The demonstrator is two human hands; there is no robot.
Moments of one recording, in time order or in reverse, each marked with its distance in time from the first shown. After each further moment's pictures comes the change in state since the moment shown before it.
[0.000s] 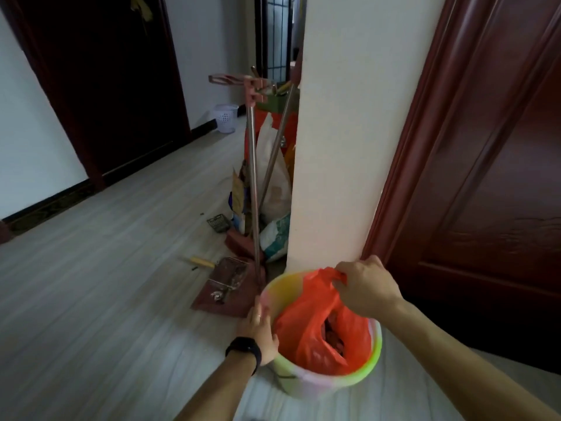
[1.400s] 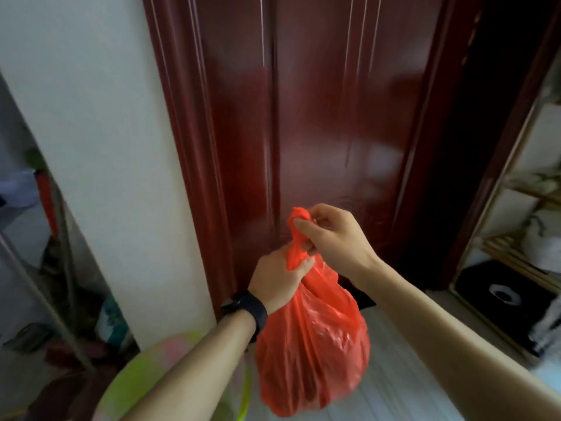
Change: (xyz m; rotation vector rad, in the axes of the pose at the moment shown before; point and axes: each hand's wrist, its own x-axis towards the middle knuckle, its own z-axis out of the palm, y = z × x) left_hand -0.068 0.351 -0.114 -0.525 0.166 0.938; right_hand -0.107 0.149 -0.156 0.844 0.647 0.348
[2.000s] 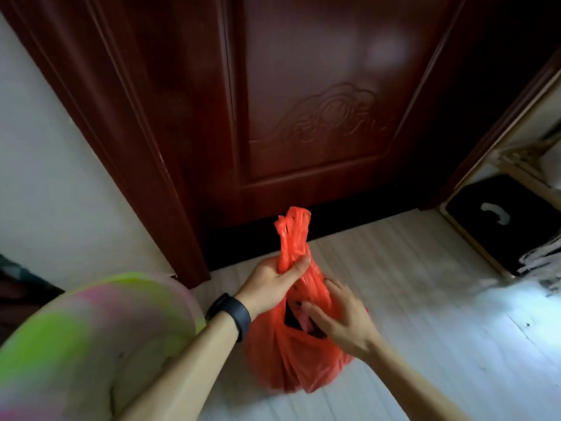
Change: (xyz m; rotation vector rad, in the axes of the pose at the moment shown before) left_hand -0.008 -0.153 0.157 -0.465 -0.361 -0.401; right_hand -0.095 0.297 0.042 -0.337 -0.223 0.260
